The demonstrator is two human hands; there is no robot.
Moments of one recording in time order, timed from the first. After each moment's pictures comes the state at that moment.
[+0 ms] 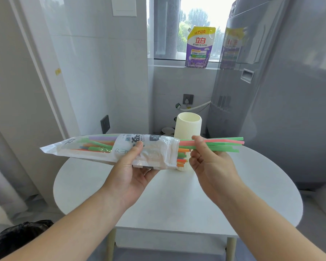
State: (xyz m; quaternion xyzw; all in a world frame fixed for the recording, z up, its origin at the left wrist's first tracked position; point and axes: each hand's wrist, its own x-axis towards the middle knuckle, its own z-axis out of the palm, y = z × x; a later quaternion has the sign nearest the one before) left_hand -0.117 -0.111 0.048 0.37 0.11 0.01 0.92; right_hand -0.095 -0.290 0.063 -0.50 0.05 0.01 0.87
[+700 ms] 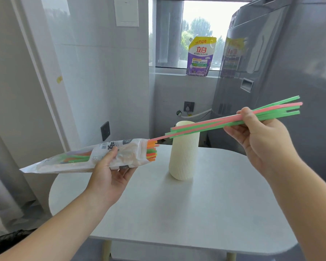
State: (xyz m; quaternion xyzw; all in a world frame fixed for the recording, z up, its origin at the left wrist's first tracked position) left_hand -0.088 -0.074 0.034 0.31 0.17 0.09 0.93; right_hand -0.061 -0.366 0.140 -0.57 -0.01 -0.15 0.81
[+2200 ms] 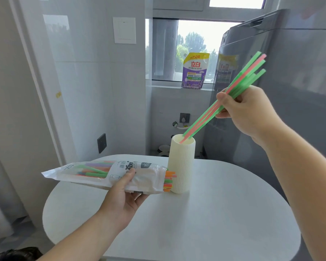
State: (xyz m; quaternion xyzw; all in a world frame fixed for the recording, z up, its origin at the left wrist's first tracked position) left_hand -0.091 -0.105 0.019 0.35 0.14 0.02 0.93; right_hand -0.036 -0.356 0.211 -0.84 -0.10 -0.24 0.48
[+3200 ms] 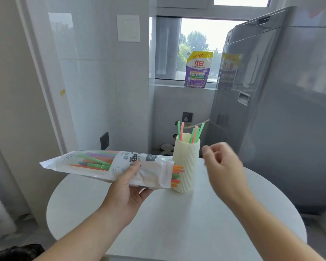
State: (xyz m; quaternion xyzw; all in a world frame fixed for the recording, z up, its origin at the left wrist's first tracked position) left_hand -0.097 -0.106 0.036 0.36 0.10 0.03 0.93; right_hand -0.079 -0.316 0.095 -0.84 -0.01 -0.18 0.52
